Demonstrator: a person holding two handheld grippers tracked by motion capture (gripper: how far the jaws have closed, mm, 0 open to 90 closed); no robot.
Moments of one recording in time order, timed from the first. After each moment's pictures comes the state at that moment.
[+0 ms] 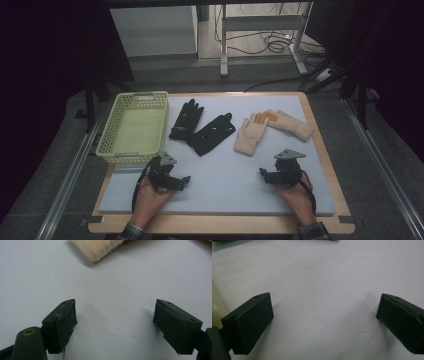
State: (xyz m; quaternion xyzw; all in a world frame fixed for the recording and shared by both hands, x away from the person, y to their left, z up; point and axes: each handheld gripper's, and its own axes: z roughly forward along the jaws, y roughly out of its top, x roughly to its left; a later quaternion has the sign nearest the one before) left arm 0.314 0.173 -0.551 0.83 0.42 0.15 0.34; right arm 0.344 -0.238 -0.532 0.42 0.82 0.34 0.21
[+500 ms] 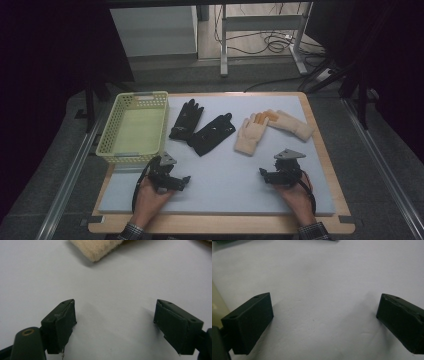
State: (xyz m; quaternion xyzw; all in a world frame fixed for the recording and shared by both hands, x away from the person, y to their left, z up) left arm 0.314 0.173 -0.551 0.83 0.42 0.15 0.34; right arm 0.344 -0.237 -0.532 0.42 0.82 0.34 0.21
